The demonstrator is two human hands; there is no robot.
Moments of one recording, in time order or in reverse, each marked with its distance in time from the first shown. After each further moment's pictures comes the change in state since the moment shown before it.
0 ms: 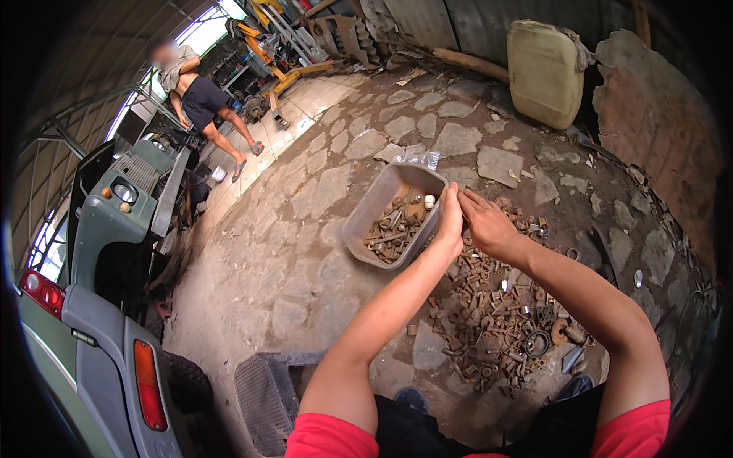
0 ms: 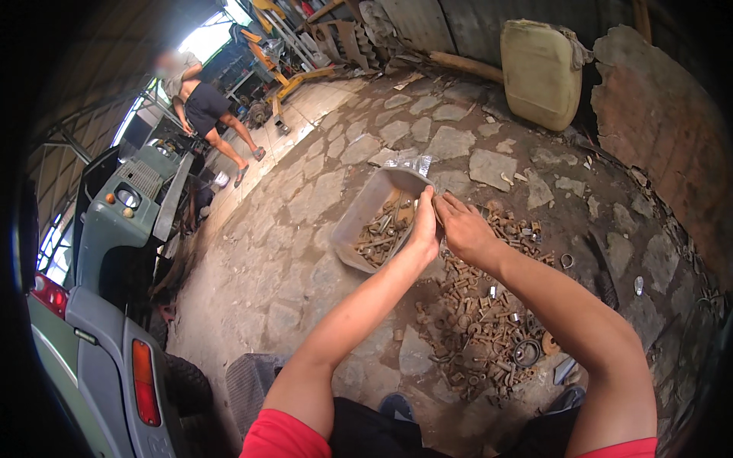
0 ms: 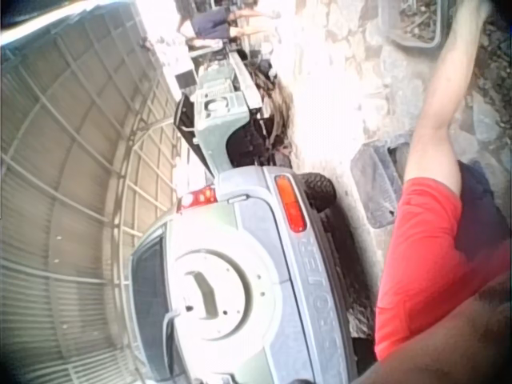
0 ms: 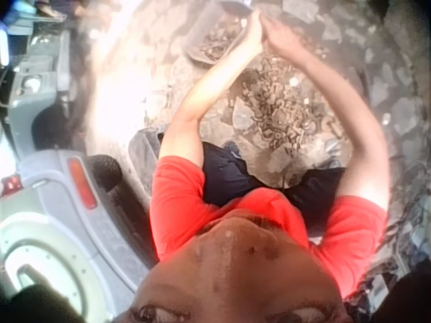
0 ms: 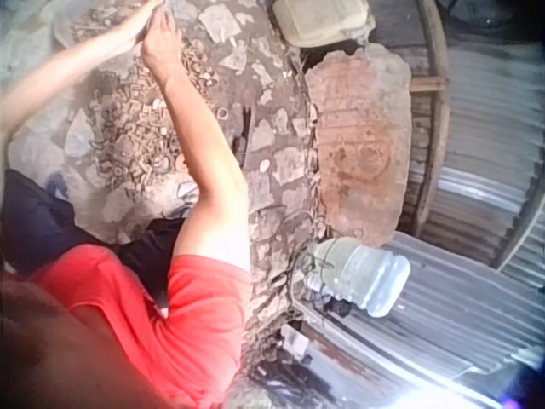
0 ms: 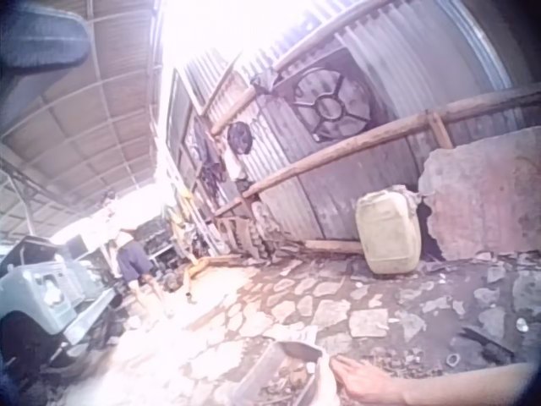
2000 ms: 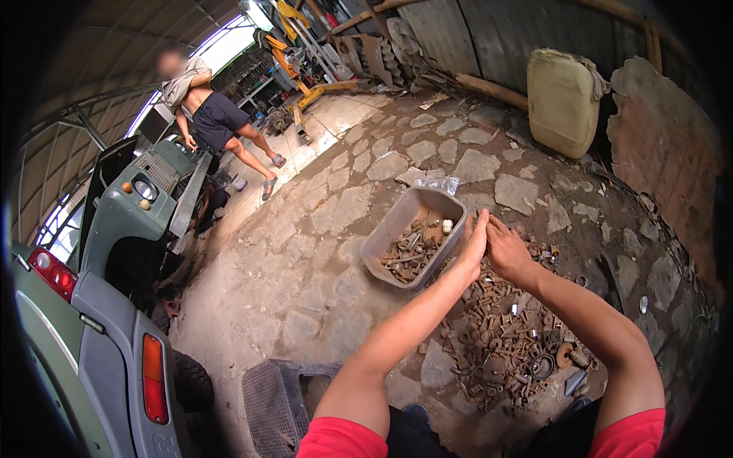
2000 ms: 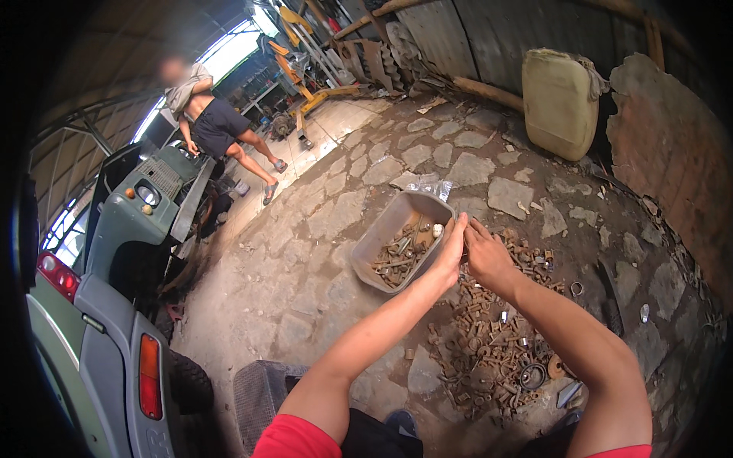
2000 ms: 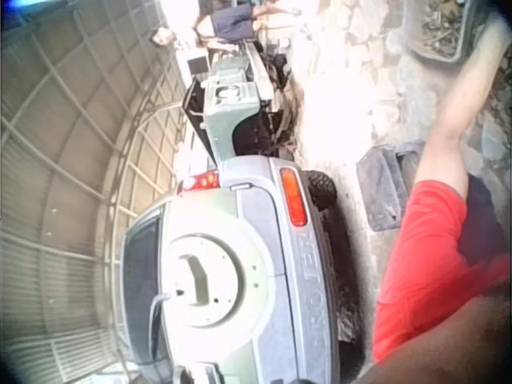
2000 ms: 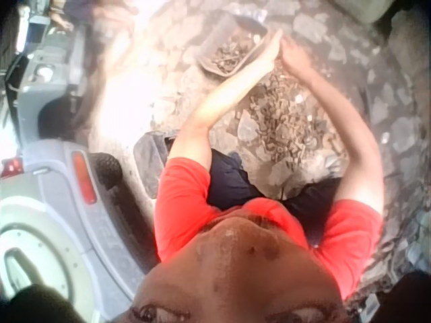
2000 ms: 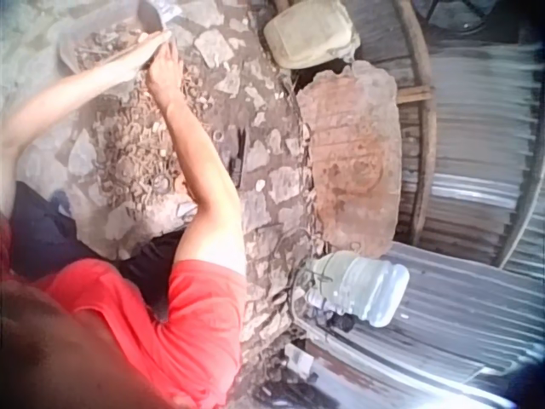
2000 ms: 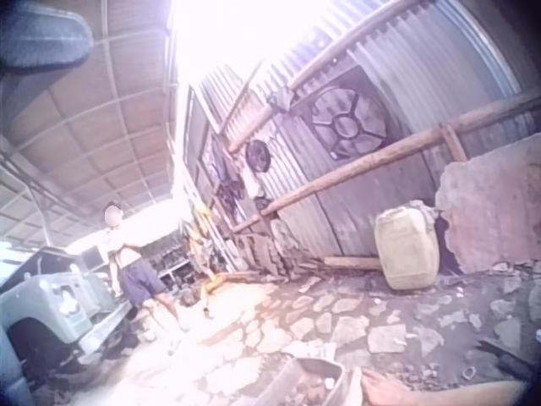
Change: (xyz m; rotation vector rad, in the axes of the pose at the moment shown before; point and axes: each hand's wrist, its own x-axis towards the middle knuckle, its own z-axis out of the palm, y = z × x) left_hand -0.014 0.002 0.006 0.178 0.041 0.051; right_hand -0.003 -0.013 -0.010 -0.012 -0.055 0.094
